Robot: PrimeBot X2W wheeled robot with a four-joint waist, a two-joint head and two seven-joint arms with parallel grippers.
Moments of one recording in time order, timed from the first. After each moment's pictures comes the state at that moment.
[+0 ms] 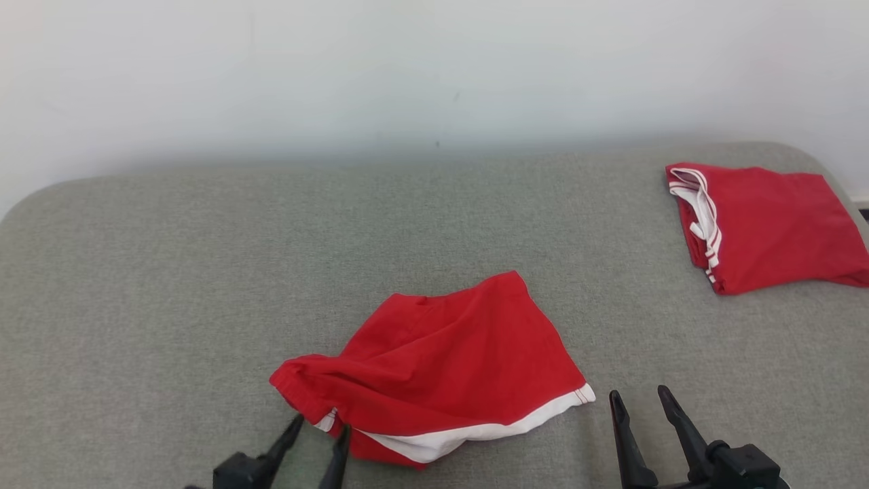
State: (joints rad) left arm -0.17 0.22 -0.42 0.46 -0.41 -0.13 -0.26; right arm 0.04 -0.10 0.05 0.23 0.18 0.13 -0.26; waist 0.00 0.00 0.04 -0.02
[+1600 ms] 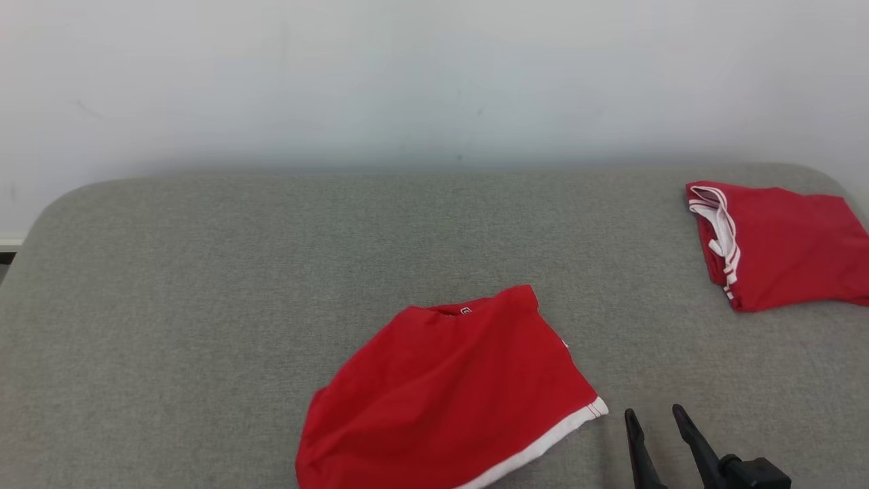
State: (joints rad) left arm 0.01 0.38 -0.56 0.31 -0.47 -0.13 -0.26; right arm 0.07 -0.12 0.03 0.26 0.20 0.13 -0.26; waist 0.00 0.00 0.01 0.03
